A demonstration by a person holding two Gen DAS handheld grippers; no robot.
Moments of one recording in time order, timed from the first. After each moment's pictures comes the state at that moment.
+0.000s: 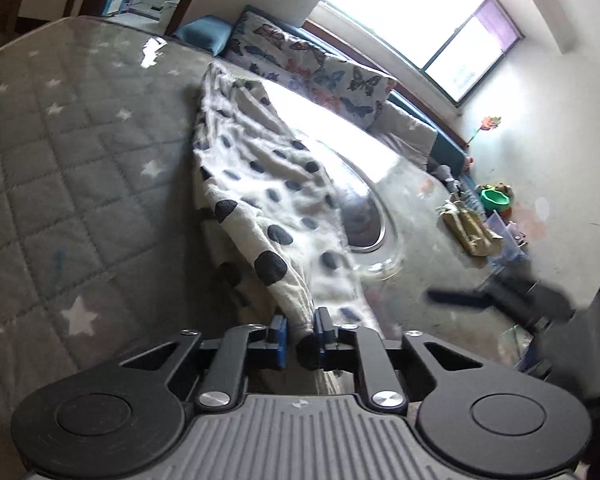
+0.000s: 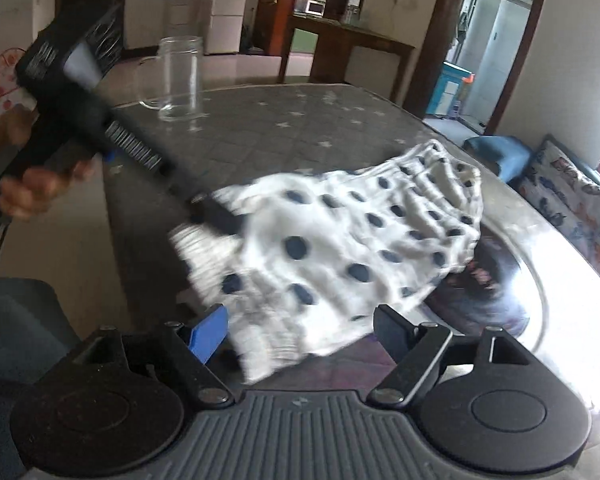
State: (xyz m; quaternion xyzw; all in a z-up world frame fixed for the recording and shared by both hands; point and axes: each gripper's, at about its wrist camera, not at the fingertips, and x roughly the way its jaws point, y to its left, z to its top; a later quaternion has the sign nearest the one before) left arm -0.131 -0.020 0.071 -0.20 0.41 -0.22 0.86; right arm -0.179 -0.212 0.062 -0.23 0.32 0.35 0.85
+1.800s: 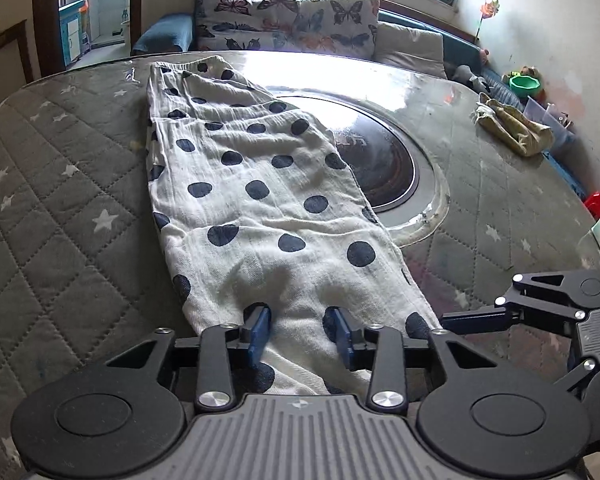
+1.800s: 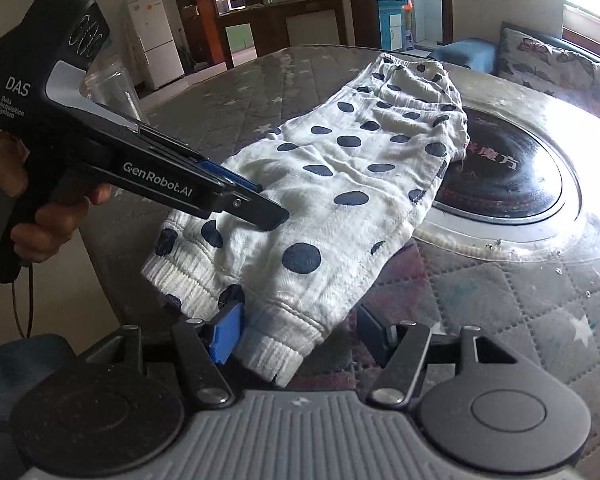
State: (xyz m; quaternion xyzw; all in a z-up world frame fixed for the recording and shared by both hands) left arm -0.083 -0.095 0.054 0.01 0.45 -0.21 0.87; right arm -0.154 -0.247 0.019 -0.05 0.42 0.31 0.85
